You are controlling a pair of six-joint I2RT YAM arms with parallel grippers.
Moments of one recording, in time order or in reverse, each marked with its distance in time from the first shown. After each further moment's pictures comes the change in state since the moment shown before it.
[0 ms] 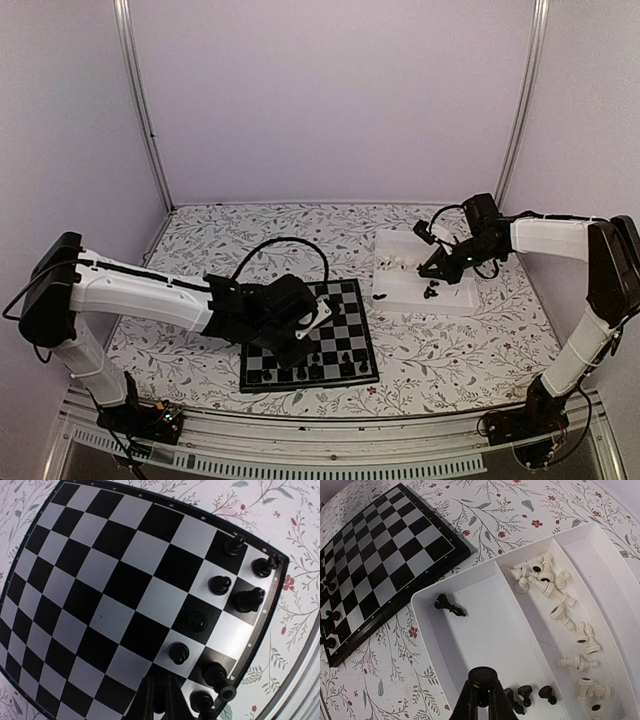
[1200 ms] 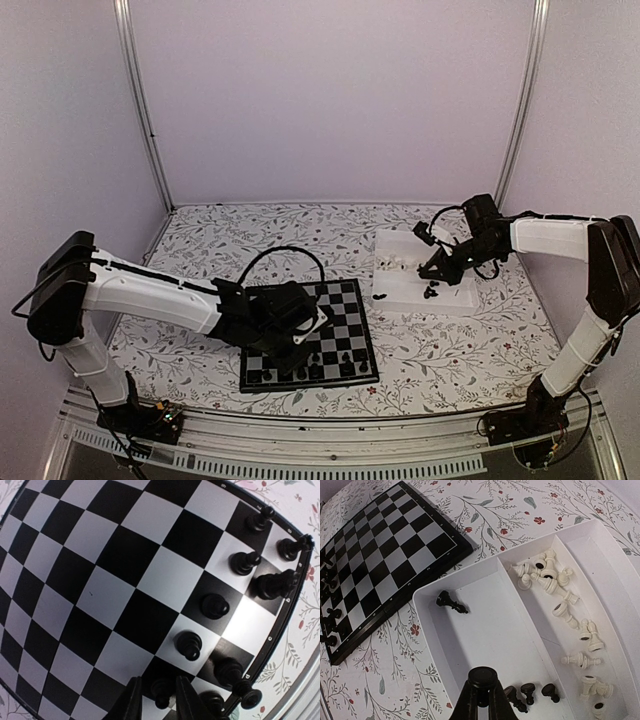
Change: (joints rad) left arm 0.022 0.050 -0.020 -0.010 0.041 -0.055; right arm 0.000 0.001 0.000 -0.013 -0.002 -0.004
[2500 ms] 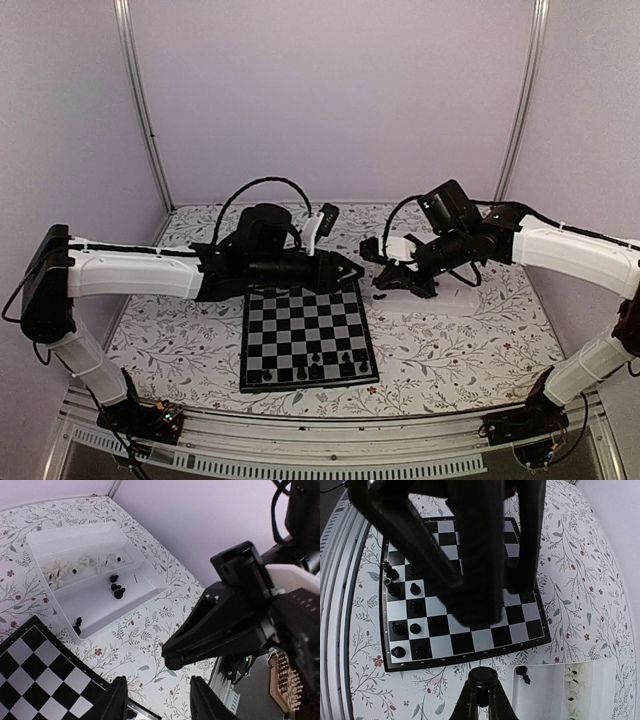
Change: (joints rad) left arm 0.170 -0.077 0.097 0.609 0.355 -0.360; right arm 0.478 -0.206 0.116 -0.164 0.196 -0.142
